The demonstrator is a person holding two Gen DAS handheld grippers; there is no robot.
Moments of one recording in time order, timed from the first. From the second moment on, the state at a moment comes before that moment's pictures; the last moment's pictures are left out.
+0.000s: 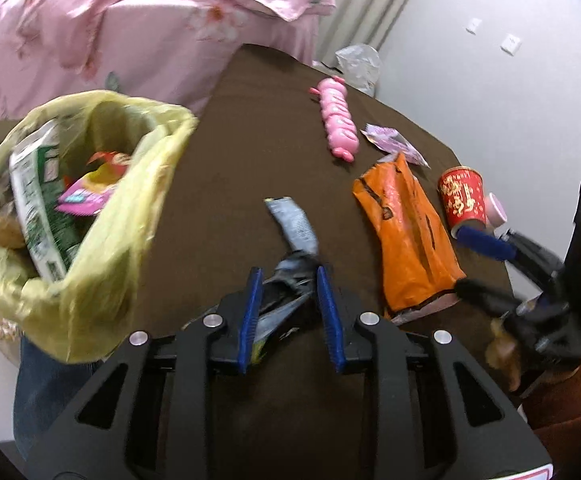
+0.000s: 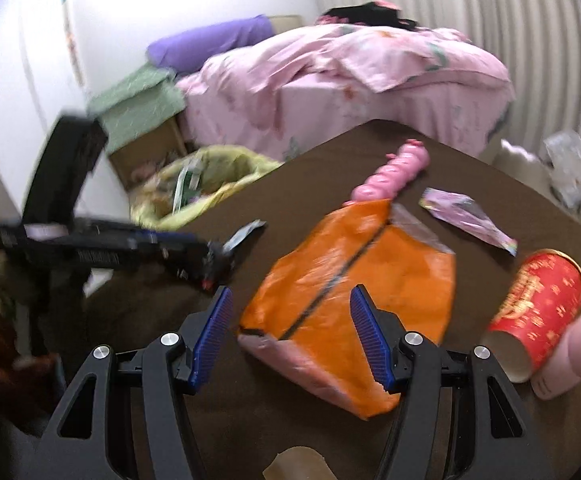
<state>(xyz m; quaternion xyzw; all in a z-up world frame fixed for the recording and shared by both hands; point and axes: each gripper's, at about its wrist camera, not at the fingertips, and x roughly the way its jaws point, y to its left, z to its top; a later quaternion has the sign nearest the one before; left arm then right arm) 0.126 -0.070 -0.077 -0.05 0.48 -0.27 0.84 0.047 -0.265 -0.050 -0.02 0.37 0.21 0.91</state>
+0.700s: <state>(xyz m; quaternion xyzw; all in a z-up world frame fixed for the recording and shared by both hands) 0.120 -0.047 -0.076 -0.09 0.48 -0.26 0.83 0.023 -0.277 -0.093 -0.01 0.41 0.22 0.88</state>
